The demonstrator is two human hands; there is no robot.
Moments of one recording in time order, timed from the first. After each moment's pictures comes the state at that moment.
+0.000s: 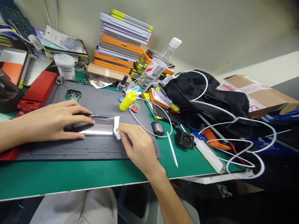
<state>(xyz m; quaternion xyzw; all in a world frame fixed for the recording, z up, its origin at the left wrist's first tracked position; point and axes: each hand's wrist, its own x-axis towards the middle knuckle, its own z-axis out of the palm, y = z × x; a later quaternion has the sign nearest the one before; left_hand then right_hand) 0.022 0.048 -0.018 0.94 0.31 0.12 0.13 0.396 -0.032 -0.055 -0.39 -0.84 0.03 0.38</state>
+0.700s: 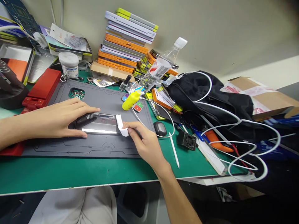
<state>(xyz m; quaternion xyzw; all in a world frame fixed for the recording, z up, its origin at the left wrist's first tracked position) 0.022 0.048 -0.025 0.92 0.34 0.12 0.17 0.417 -0.024 -0.055 -0.46 -0.78 0.23 0.36</state>
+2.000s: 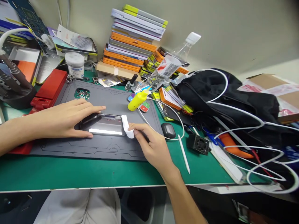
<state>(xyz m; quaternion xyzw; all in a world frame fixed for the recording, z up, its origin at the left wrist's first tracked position) 0.022 0.043 -0.025 0.93 0.33 0.12 0.14 0.419 -0.027 -0.059 -0.45 -0.78 0.23 0.38</state>
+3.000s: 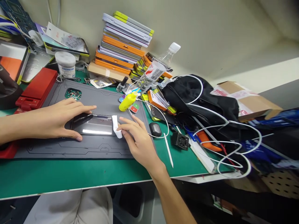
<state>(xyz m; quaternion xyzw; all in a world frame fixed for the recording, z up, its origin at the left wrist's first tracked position) 0.021 0.052 -0.032 0.90 0.38 0.11 0.21 0.414 -0.018 -0.058 -0.39 -0.84 0.11 0.36</state>
